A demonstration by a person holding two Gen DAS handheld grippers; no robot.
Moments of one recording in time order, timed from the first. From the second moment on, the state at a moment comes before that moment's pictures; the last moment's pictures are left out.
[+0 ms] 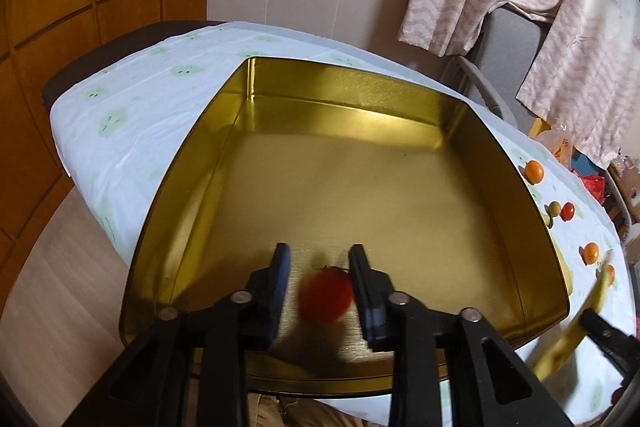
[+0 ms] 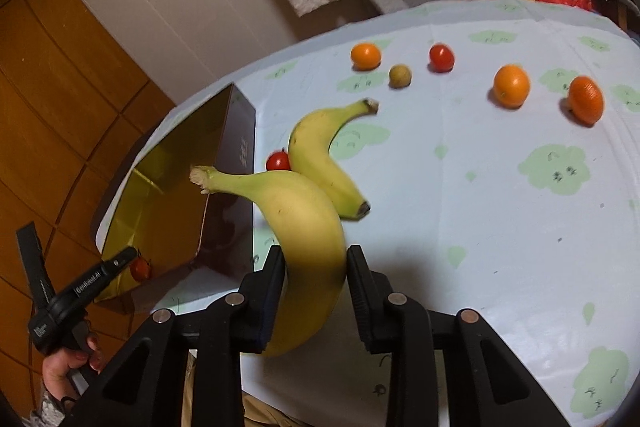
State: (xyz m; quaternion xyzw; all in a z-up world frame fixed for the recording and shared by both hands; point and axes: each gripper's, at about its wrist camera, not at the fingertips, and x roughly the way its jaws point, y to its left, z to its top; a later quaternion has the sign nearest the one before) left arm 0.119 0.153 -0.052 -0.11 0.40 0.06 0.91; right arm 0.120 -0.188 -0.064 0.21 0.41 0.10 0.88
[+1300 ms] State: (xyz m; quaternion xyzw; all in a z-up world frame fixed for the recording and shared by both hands) left arm 0.072 0.146 -0.030 -0.12 0.37 0.11 0.91; right arm 0.210 -0.036 -0.046 -0.02 0.44 0.17 0.88
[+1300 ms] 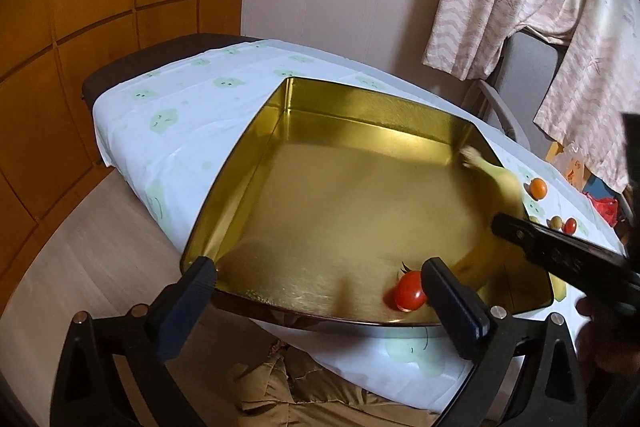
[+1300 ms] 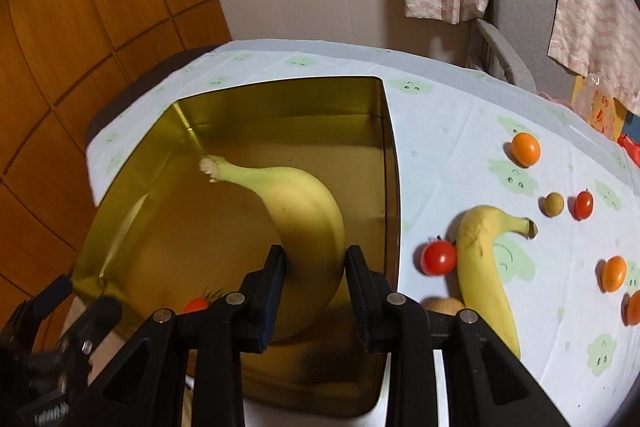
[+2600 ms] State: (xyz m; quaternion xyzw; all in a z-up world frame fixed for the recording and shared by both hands) left arm 0.051 0.062 -0.015 -0.07 0.34 -0.05 0.93; right arm 0.097 -0.220 -0.078 0.14 0.43 0.01 0.89
